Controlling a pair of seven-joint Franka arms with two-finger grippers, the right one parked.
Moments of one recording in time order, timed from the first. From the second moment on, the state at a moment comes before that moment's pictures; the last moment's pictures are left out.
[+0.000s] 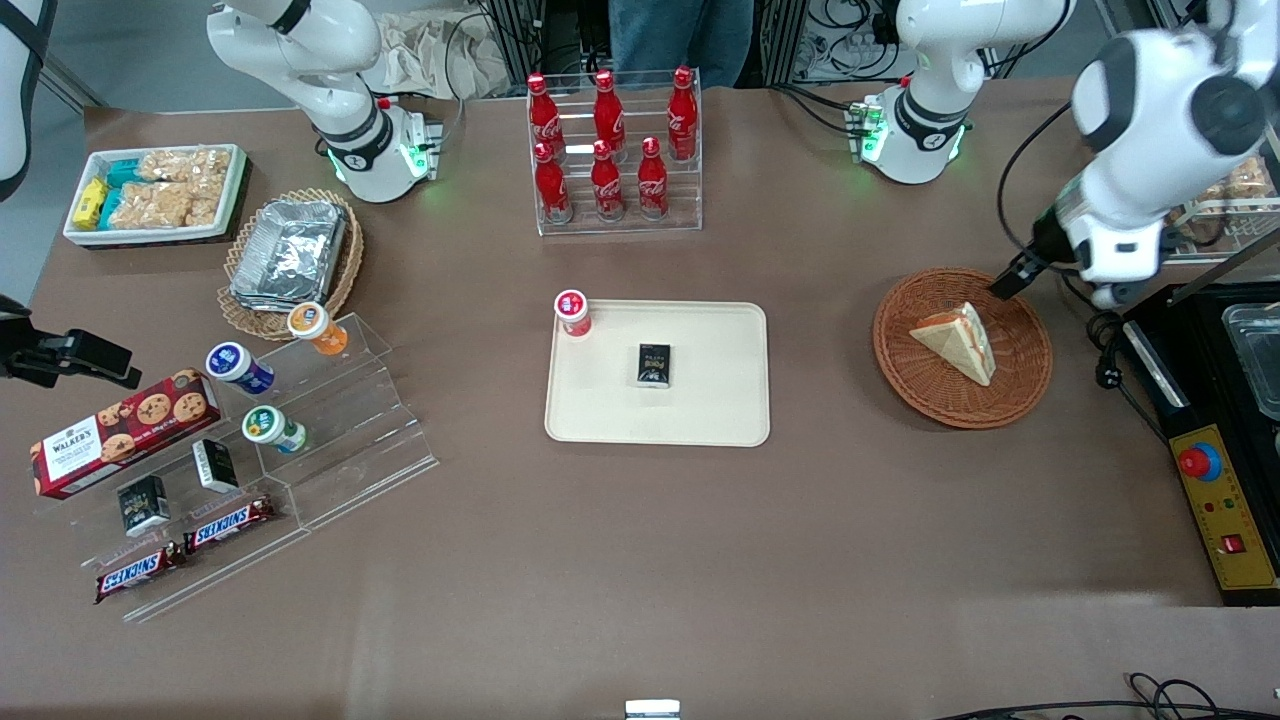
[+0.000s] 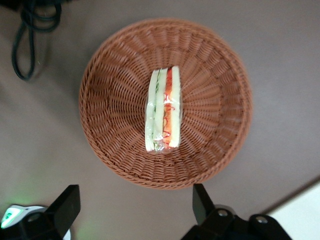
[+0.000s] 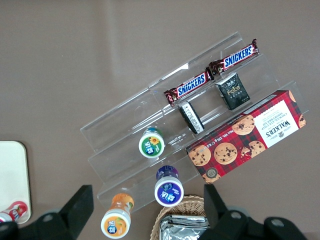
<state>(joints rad) 0.09 -0.28 -0.11 -2.47 -0.04 2.07 -0.80</state>
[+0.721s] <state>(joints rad) 0.09 -0.09 -0.12 -2.64 0.00 2.46 -0.85</state>
